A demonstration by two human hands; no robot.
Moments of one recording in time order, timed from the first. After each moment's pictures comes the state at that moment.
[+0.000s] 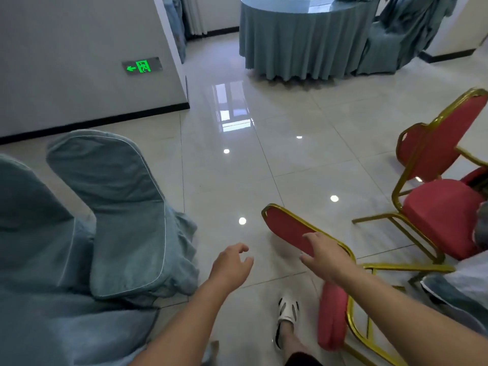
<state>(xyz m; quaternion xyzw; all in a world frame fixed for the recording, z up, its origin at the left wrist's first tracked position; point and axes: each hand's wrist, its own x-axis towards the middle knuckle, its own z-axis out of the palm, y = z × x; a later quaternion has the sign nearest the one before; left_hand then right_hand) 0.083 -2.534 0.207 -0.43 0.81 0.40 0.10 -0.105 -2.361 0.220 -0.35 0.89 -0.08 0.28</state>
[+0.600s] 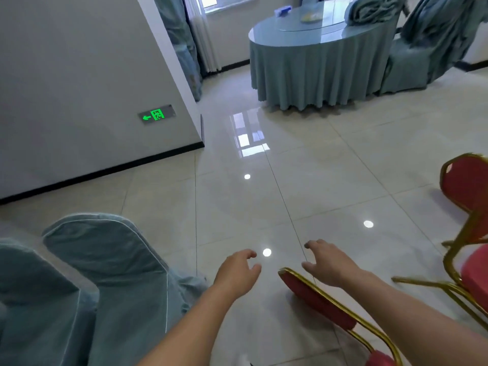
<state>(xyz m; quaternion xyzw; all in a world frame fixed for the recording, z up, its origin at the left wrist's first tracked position) -0.158 -2.689 0.266 -0.42 0.84 0.32 0.10 -0.354 -2.531 0.234 -0.39 0.86 -0.10 0.30</state>
